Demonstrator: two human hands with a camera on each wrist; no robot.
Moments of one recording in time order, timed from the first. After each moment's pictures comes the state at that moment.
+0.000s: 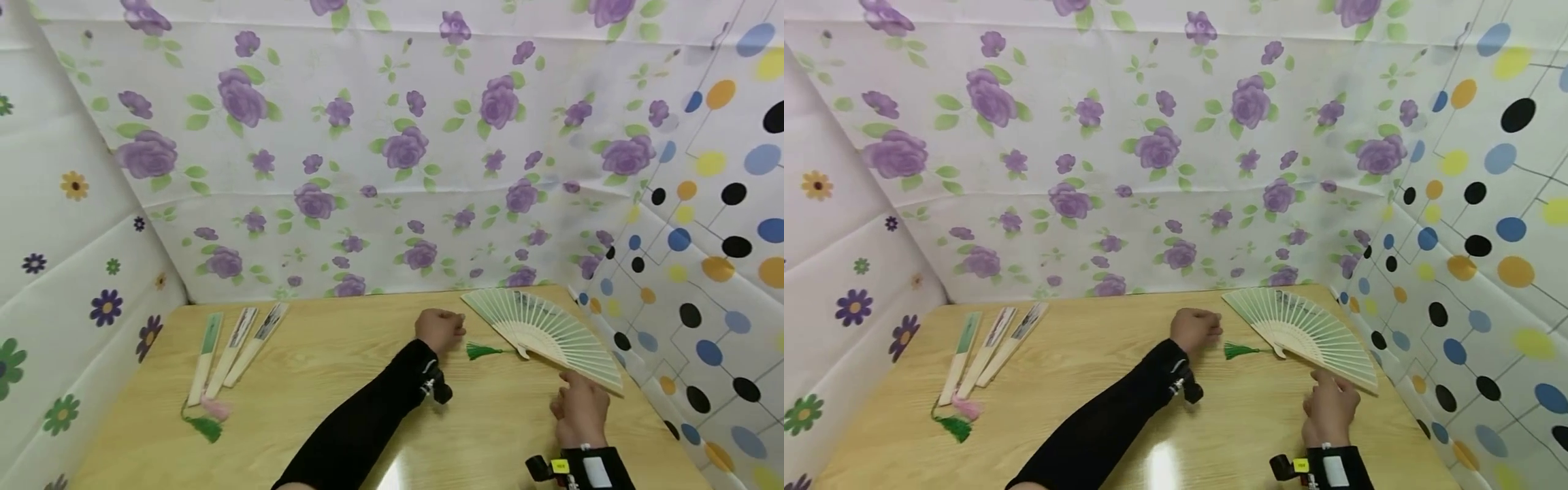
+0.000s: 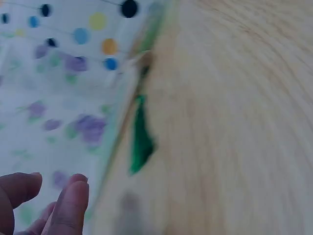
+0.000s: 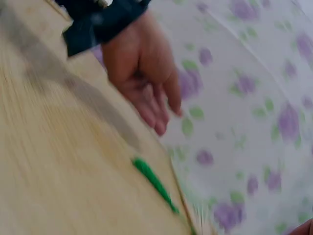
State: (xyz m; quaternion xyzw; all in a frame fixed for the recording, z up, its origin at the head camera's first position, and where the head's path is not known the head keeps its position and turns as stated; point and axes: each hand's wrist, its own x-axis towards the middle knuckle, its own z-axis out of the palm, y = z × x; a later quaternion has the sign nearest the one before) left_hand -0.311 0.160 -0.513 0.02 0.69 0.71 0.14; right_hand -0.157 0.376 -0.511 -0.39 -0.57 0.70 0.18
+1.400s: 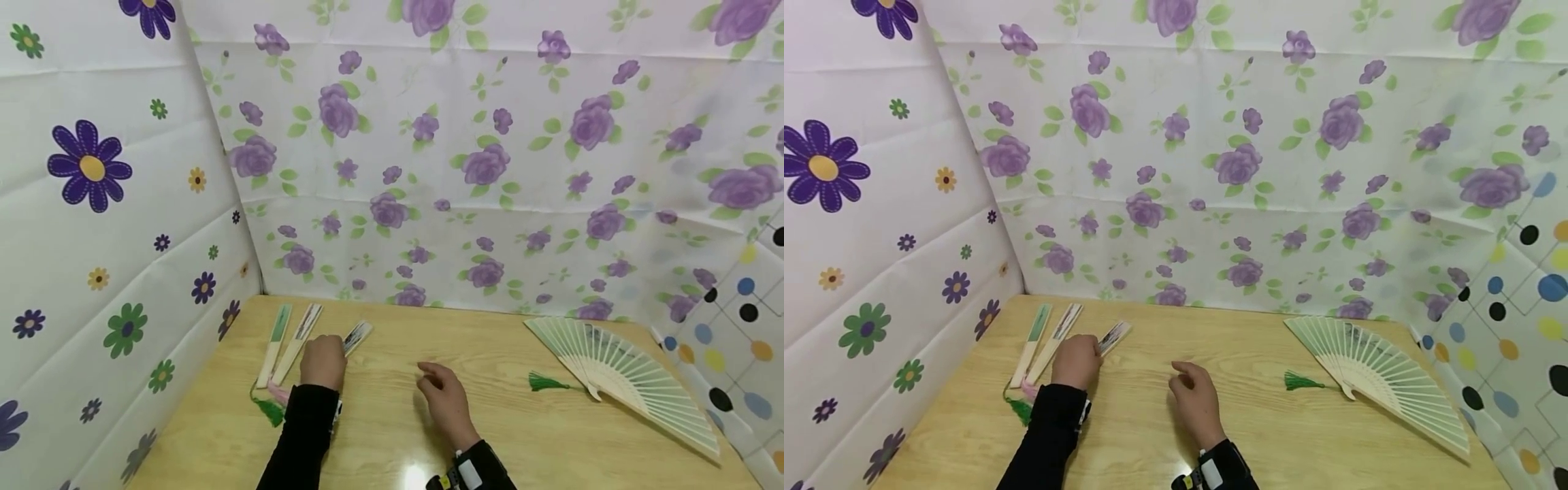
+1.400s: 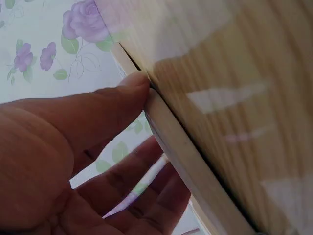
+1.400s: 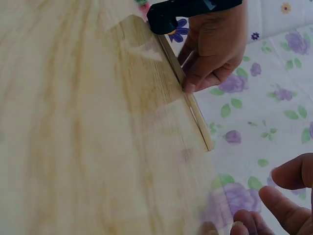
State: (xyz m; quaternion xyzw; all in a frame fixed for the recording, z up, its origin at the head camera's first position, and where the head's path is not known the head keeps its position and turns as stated) left_hand -0.302 -0.166 -0.572 0.01 0.96 0.19 -0.19; right_hand -0.211 0.103 -0.539 0.02 -0.81 0.59 0.00
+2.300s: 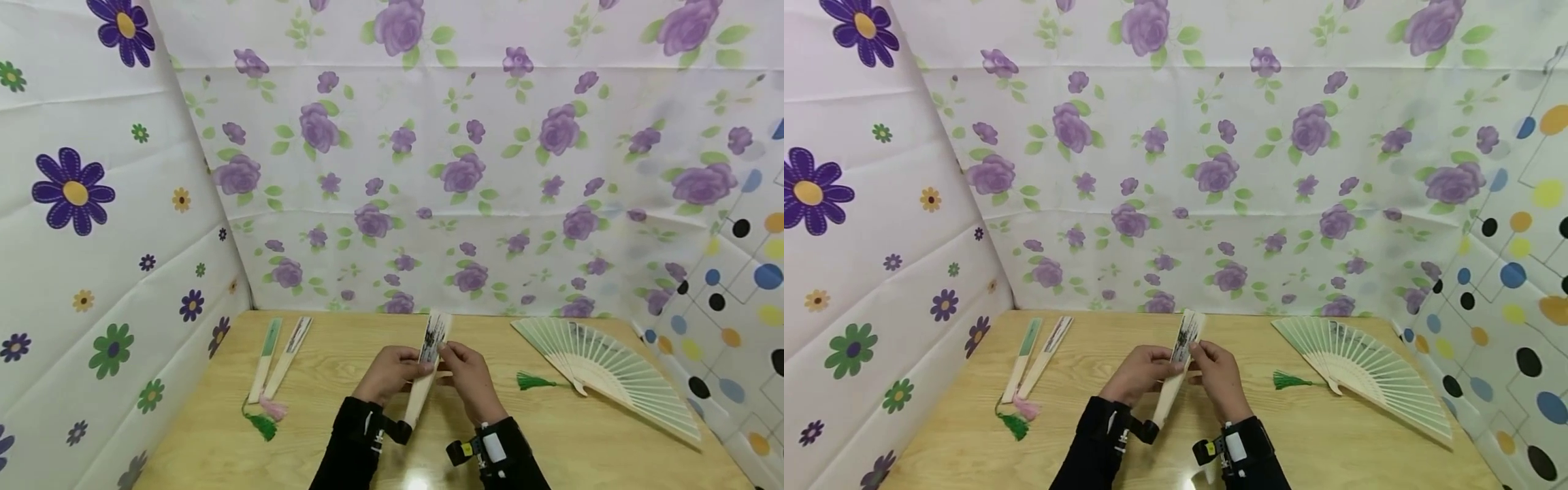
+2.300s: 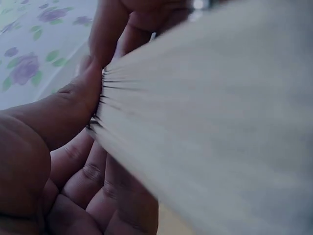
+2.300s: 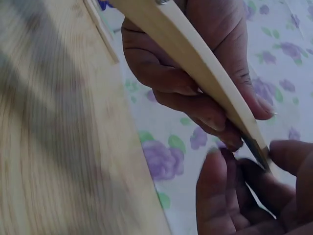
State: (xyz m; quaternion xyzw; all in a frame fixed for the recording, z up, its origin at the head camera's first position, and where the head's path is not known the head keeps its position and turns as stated) left_hand -0.256 -0.038 -0.489 0.09 0.72 0.67 0.18; right_hand -0.235 0.153 -0.490 -0.02 -0.73 0.69 -0.02
